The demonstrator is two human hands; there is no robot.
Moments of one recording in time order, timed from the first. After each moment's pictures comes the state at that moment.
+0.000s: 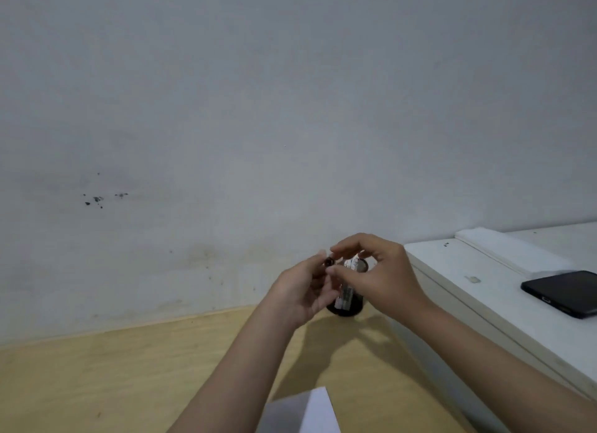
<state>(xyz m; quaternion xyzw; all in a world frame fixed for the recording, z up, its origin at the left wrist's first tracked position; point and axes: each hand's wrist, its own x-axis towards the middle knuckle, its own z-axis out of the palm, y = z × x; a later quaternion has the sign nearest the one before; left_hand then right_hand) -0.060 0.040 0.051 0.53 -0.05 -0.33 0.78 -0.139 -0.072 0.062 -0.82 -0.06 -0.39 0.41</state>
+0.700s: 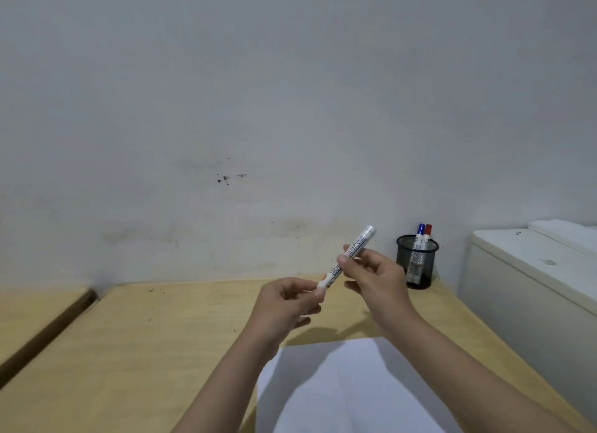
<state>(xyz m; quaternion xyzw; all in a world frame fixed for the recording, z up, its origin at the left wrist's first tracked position) -0.121 0.241 0.011 0.68 -0.15 -0.12 0.71 -0.150 0.091 0.026 -0.63 0.07 -0.25 0.73</state>
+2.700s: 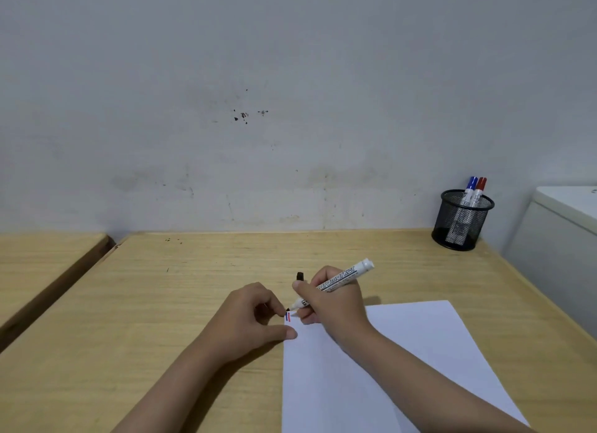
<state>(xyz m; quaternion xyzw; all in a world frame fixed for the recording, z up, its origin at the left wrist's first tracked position) -0.088 0.337 -0.068 0.88 -0.23 -0.02 0.42 -0.117 0.174 -0.058 -0.69 0.11 -0.09 0.71</state>
